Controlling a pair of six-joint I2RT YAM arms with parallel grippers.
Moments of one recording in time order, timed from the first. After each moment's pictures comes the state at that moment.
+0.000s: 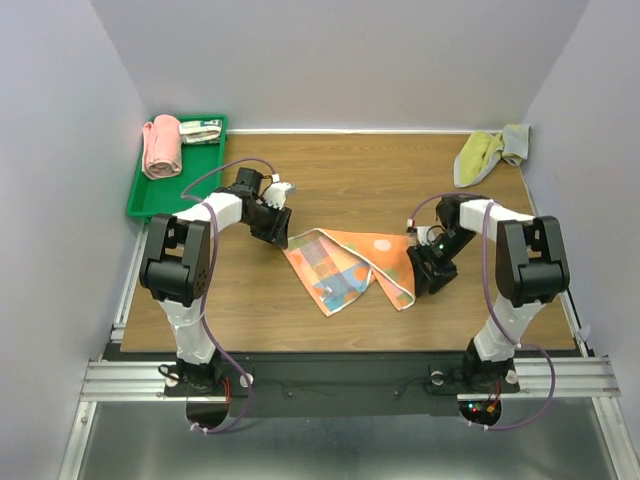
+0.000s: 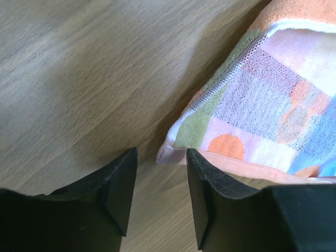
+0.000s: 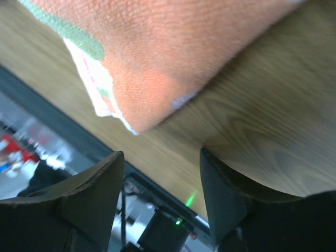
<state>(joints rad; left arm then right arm) -0.24 1.86 1.19 -0.50 0.46 0.20 0.09 1.80 1.09 -1.06 -0.50 -0.38</state>
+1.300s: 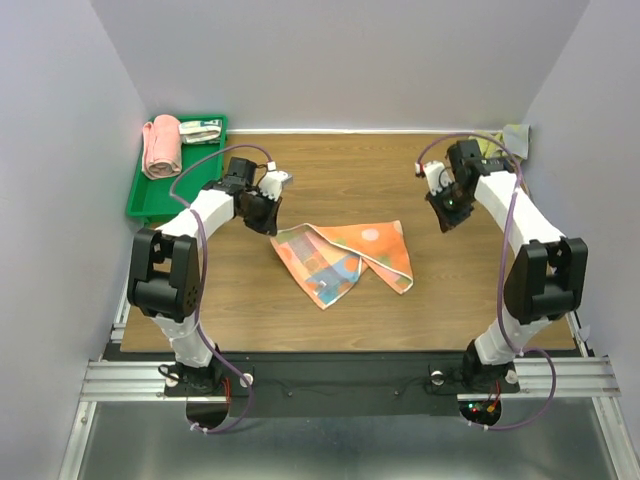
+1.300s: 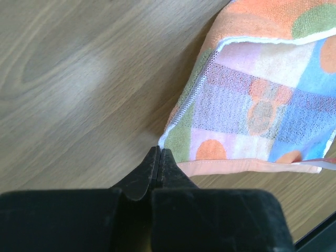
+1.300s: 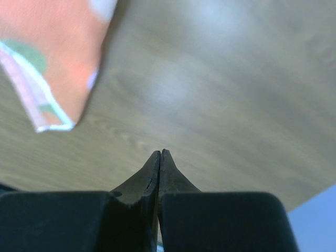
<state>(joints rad) -0.23 1.73 1.22 -0.57 0.41 0.26 0.11 1.66 1.41 -1.03 -0.15 -0.48</state>
